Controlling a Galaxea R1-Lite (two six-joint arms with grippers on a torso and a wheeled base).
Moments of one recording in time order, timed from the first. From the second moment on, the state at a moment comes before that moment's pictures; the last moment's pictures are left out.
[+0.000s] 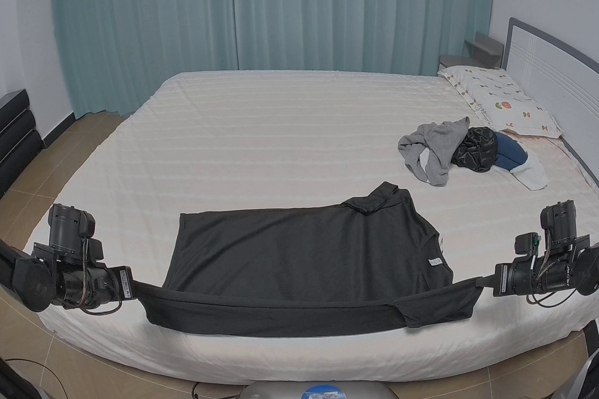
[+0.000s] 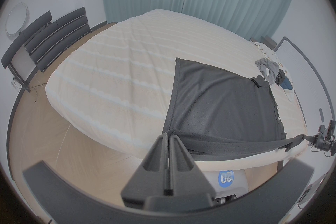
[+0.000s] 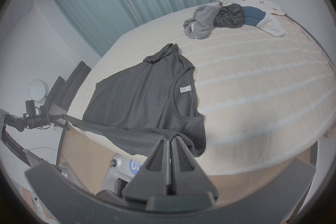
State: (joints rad) left arm -0.05 1.64 -0.44 -0.32 0.03 -0.30; right arm 0.03 1.69 -0.40 -0.46 0.29 0.16
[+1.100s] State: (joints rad) left arm -0.05 1.88 -0.65 -0.31 0.04 -0.31; right arm 0.03 1.94 -0.58 -0.51 0.26 0.16
